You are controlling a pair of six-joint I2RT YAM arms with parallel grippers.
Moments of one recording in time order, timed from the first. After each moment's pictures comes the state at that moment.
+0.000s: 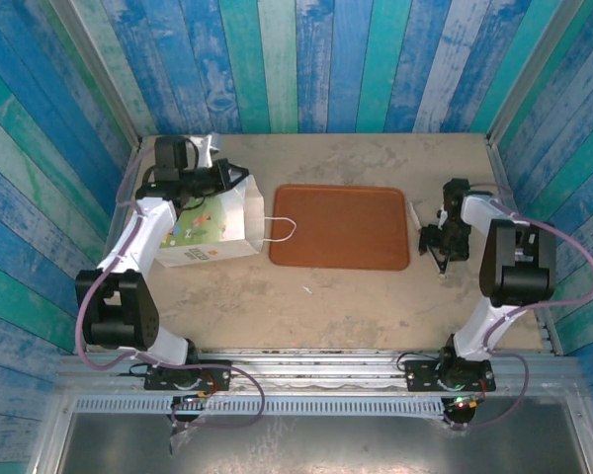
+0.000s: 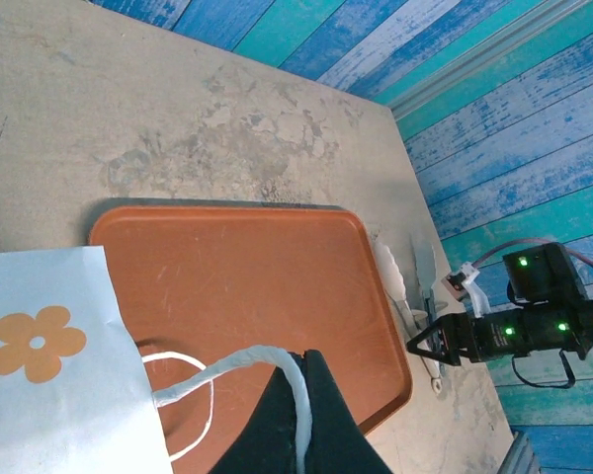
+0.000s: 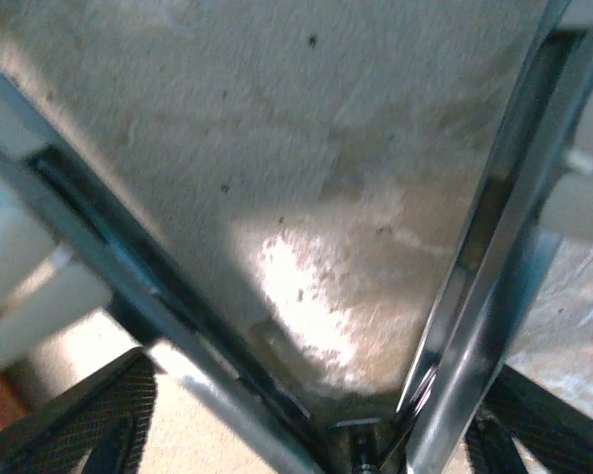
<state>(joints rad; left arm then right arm) -0.05 1.49 1.20 -0.29 0.77 -0.40 -0.08 1.81 1.12 -0.86 -0.01 0.18</state>
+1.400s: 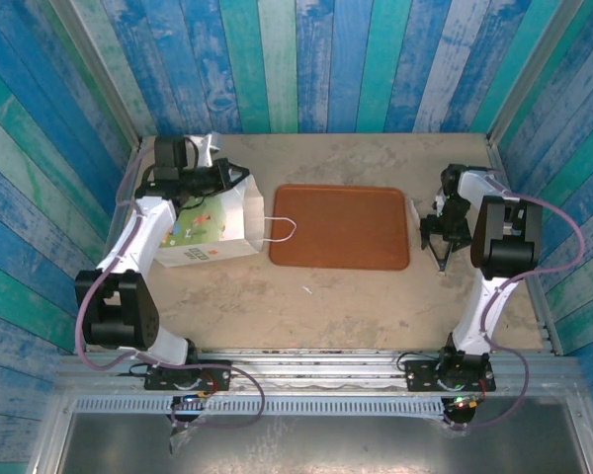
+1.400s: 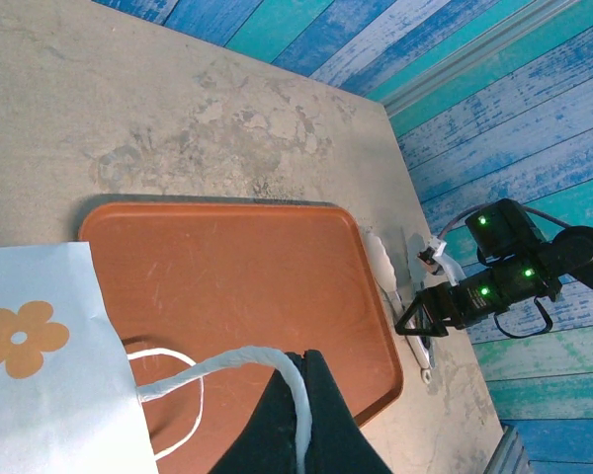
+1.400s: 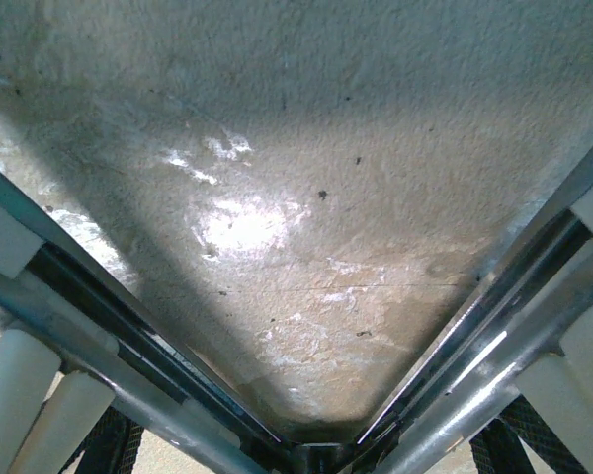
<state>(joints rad) -0.05 1.49 1.21 -0.31 0.78 -0.41 -0.09 2.05 1.44 -1.12 0.00 0.05</state>
